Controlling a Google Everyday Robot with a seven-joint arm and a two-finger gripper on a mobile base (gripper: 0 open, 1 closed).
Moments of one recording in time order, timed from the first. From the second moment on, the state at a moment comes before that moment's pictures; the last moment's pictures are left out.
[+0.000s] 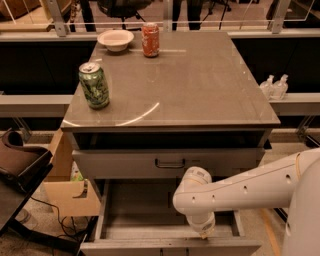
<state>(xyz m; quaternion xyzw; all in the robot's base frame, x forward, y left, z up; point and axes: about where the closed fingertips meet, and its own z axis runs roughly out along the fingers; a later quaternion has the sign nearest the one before) 0.406 -0.156 0.449 0.83 -0.55 0.04 0.12</state>
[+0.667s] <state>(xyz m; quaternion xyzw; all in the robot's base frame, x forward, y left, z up) 0.421 -0.176 0.455 0.79 -0.61 0.04 0.08</state>
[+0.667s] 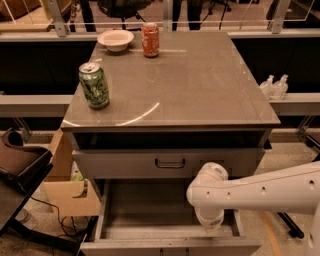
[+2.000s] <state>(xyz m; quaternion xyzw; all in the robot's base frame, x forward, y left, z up) 0.348 -0.232 0.443 0.73 -0.67 -0.05 0.09</state>
